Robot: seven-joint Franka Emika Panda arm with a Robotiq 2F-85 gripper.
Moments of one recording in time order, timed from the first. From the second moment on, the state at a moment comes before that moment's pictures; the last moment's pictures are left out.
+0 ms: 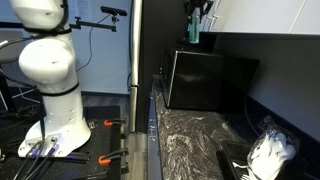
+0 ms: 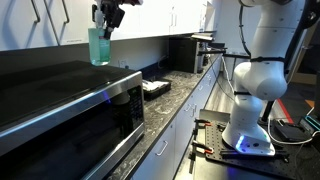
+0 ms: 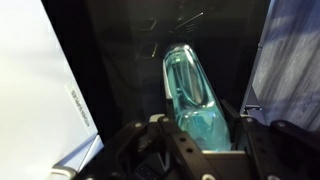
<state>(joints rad) 0.15 -0.08 0.07 -1.64 0.24 1.86 -1.16</state>
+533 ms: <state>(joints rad) 0.14 -0.08 0.07 -1.69 0.31 1.92 -1.16</state>
